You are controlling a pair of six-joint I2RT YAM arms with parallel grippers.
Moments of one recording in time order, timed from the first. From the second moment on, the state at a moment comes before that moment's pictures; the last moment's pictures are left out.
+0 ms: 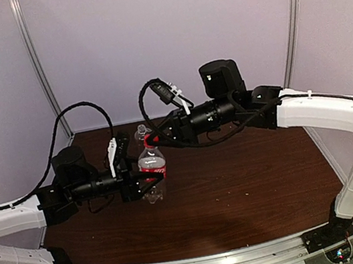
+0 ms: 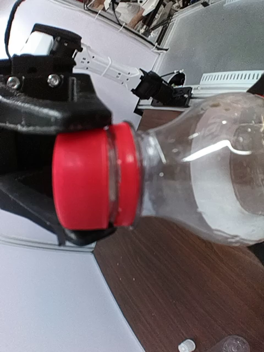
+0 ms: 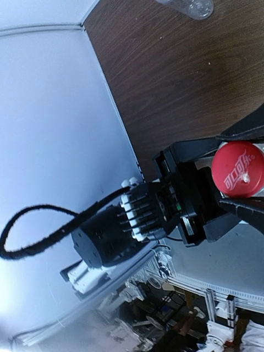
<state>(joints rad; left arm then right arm) -0.91 1.04 0.63 0.28 0.37 -0.19 0.97 1.64 1.51 -0.14 -0.58 0.27</state>
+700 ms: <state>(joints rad) -0.92 1.04 0.59 0.41 0.74 -0.23 0.94 1.66 1.51 -0.07 -1.08 0.03</state>
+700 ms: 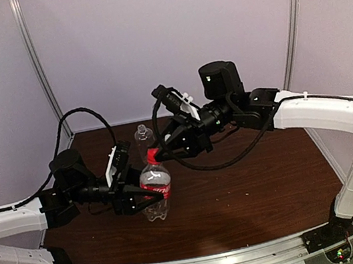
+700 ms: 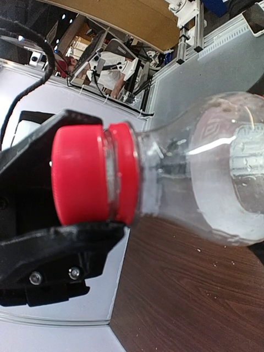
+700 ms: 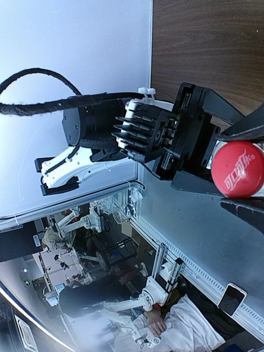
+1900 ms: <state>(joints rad) -0.92 1.06 0.60 0.36 0.40 -0.19 0.99 1.60 1.57 -0.19 -0.41 0.35</state>
